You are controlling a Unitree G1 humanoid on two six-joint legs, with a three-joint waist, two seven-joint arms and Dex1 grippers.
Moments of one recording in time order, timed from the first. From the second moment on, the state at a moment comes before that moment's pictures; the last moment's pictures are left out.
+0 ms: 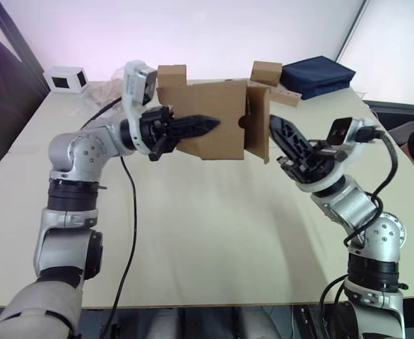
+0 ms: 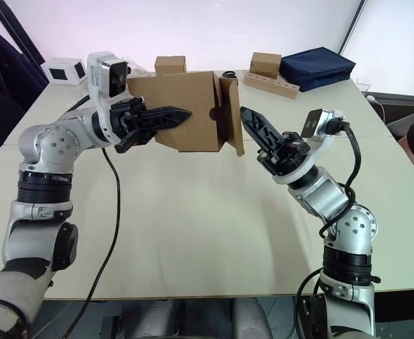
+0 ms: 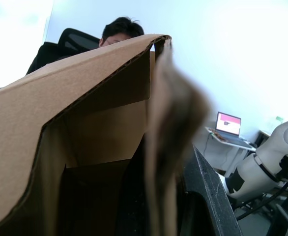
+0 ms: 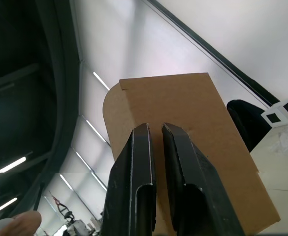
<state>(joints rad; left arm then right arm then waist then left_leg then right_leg) -0.97 0.48 0.07 0.19 -0.86 0.89 -1.28 -0.44 -0.35 -0.30 -0.22 1.57 0.80 0.47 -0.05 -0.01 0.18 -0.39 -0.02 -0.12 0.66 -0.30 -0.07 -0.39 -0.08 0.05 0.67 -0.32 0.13</state>
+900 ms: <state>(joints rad) -1.00 0.47 0.07 0.22 -0.86 0.89 -1.27 -0.40 -0.35 -0.28 -0.27 1.50 0.76 0.50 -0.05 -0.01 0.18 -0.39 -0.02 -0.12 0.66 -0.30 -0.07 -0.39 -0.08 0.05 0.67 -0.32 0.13</state>
